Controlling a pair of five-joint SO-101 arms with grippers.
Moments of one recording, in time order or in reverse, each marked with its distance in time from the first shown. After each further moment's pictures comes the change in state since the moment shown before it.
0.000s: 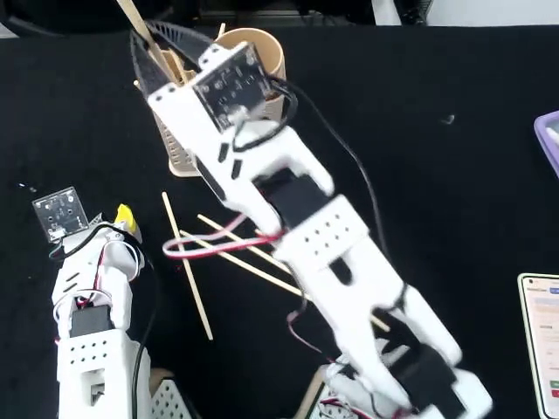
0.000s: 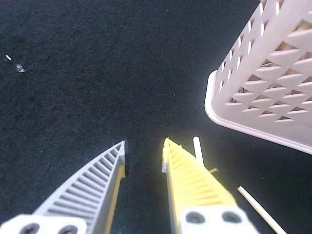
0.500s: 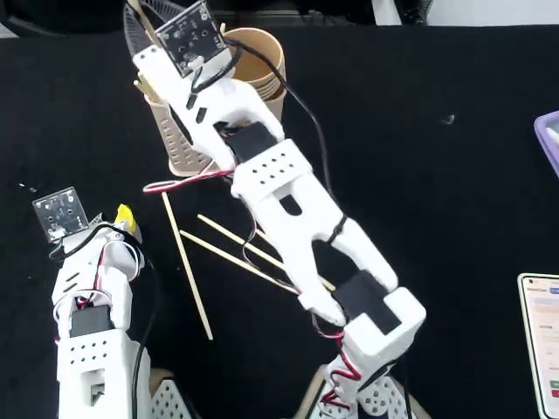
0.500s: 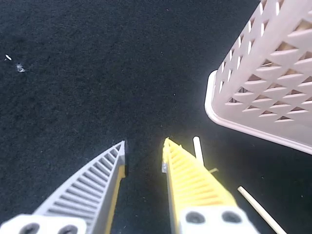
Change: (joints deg) left arm 0.0 0.0 0.0 0.0 0.0; right arm 3.3 27.3 -18.5 -3.4 0.0
